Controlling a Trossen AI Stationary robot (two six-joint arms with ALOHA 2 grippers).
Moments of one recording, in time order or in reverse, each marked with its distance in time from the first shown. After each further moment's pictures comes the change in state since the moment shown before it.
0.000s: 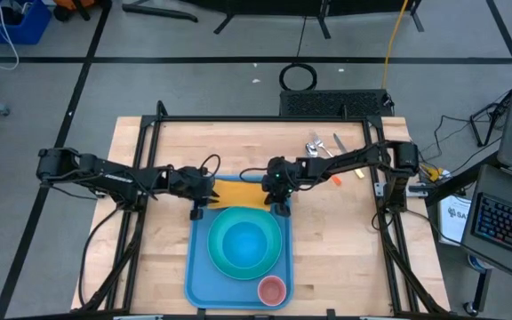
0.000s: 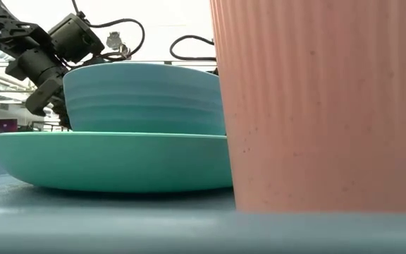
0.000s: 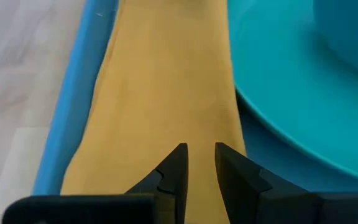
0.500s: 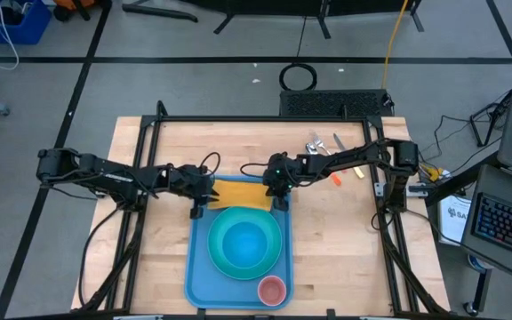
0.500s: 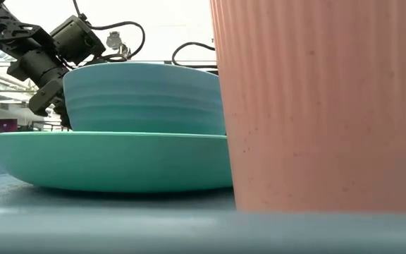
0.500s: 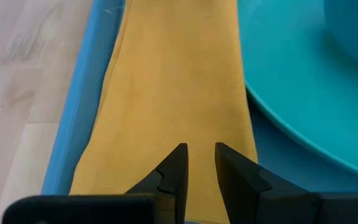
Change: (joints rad) left arm 0.024 0.000 0.000 -0.004 0.006 0.008; right arm -0.032 0.000 0.000 -0.024 0.115 0.004
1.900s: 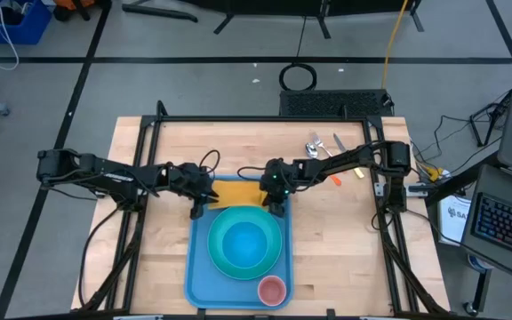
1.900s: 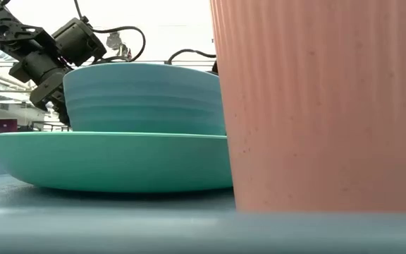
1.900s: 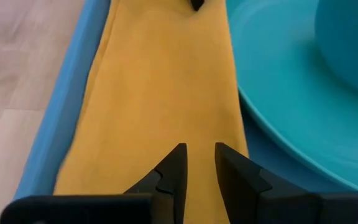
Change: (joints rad) left arm 0.026 0.002 0.000 -0.003 0.067 -0.087; right arm 0.022 0.074 0.003 0.055 -0.077 0.112
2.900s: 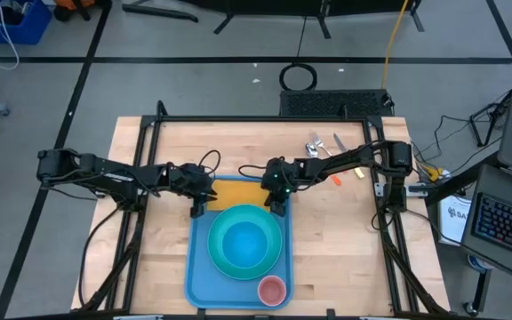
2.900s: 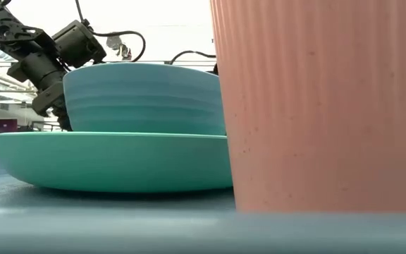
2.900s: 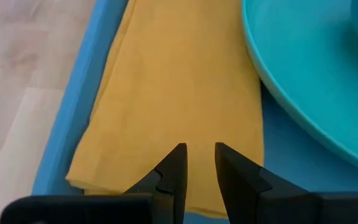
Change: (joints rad) left arm 0.000 0.000 0.000 -0.046 -0.061 0.001; right arm -0.005 -0.027 -0.004 -0.003 -0.076 0.088
